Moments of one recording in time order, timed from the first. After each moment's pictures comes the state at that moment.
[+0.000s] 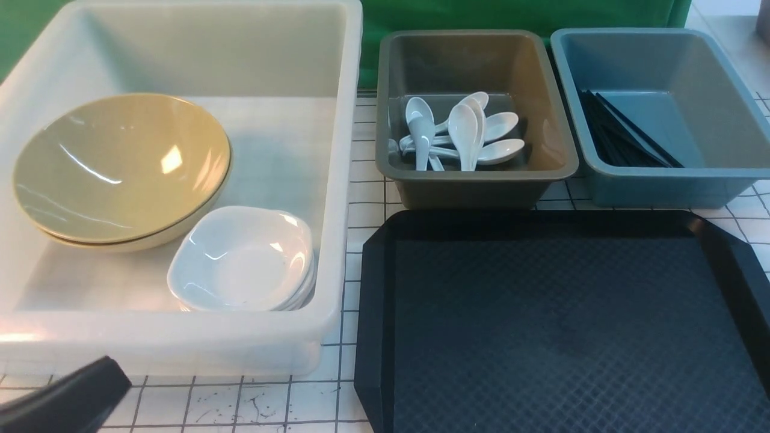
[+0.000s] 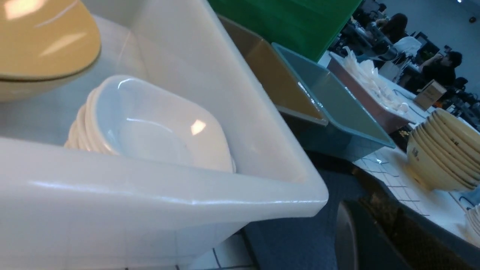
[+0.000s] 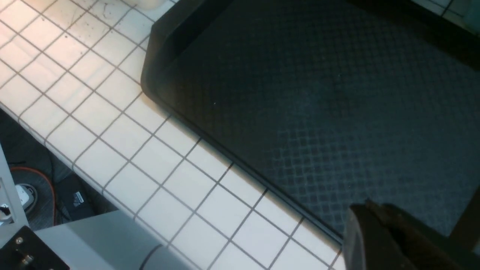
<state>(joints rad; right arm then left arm) 0.97 0.51 -0.86 -0.28 1.12 0.42 -0.55 0.05 -0.22 -0.01 0.41 -0.45</state>
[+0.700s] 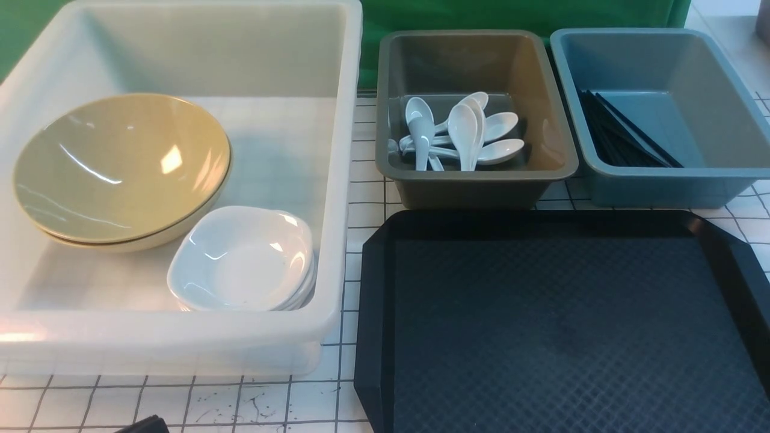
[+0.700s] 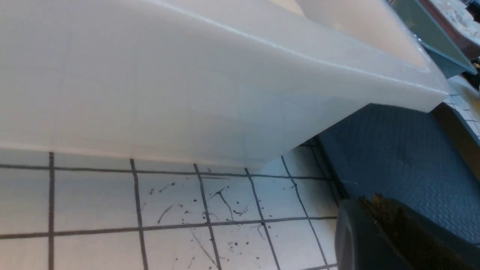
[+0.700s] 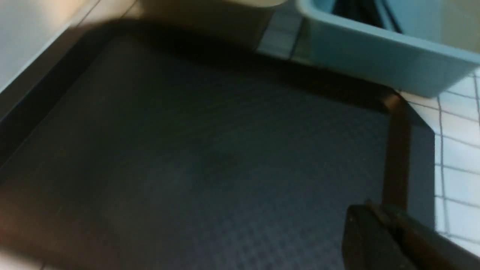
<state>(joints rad) 0.29 0.30 -0.34 -0.20 0.49 0.21 -0.55 0.05 -0.07 -0.01 0.45 -0.45</state>
